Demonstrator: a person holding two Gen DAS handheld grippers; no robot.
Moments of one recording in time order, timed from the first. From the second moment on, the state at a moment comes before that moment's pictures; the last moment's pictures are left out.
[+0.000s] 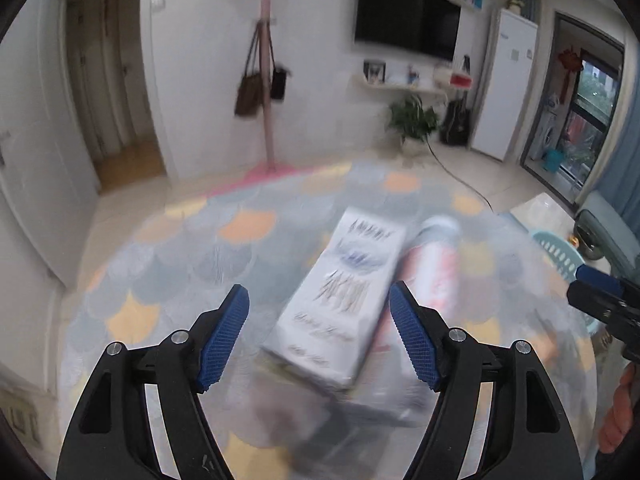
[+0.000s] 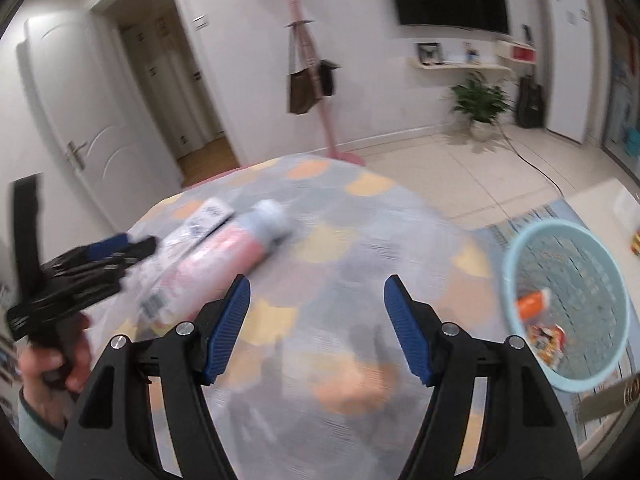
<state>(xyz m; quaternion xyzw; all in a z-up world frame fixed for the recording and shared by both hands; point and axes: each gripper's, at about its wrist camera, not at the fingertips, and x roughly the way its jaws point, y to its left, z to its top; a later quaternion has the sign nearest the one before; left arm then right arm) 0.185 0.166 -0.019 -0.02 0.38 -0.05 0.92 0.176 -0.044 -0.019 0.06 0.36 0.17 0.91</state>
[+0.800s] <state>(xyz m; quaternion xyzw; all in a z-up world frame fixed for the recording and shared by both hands) 0.204 0.219 -0.059 -0.12 0.41 -0.07 0.90 0.229 0.028 -0.046 0.14 0.46 0.18 0.86</state>
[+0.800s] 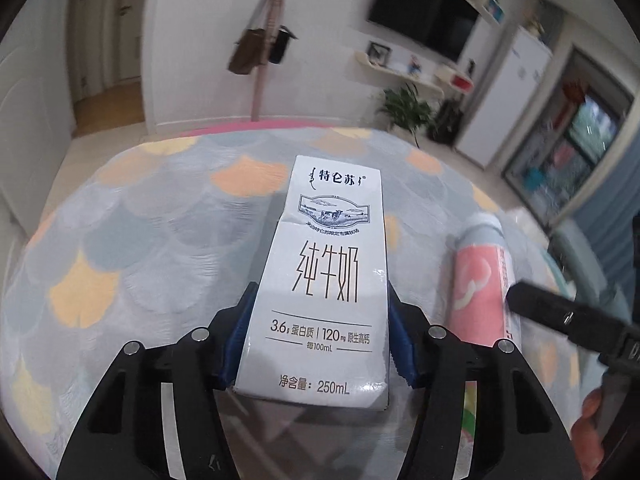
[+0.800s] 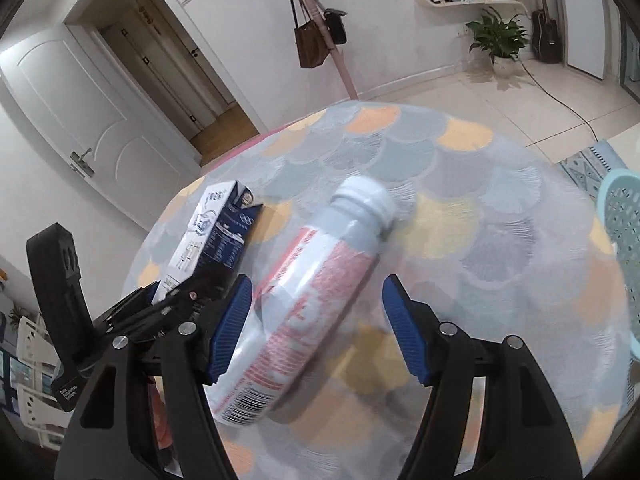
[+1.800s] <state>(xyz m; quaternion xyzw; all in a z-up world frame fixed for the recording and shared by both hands) 0.160 0.148 -0.015 -0.07 0.35 -0.15 0.92 0.161 -0.056 -0.046 0.10 0.44 0.16 0.88</state>
